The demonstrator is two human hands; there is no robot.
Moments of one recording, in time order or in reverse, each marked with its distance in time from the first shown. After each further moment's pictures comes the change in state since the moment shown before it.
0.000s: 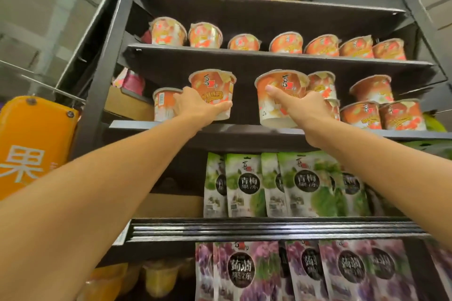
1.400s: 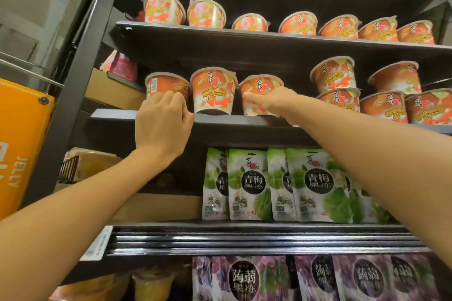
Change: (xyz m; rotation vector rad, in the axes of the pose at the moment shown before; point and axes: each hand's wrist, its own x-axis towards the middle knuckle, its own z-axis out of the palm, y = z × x) left_hand 0.004 -0.091 0.001 0.588 0.382 0.581; right_hand 0.070 0.018 0.078 -0.444 -0.257 0.092
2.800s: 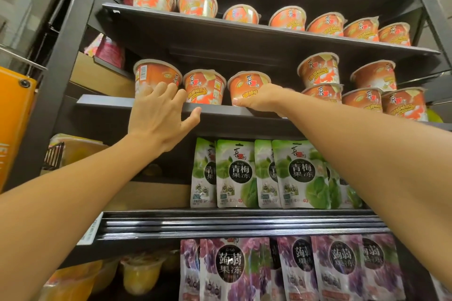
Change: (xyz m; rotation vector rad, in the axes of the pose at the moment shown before) left_hand -0.001 0.006 -0.011 0.172 -0.254 0.171; right_hand -0.021 -0.001 -0.006 -0.297 -0.085 -0.057
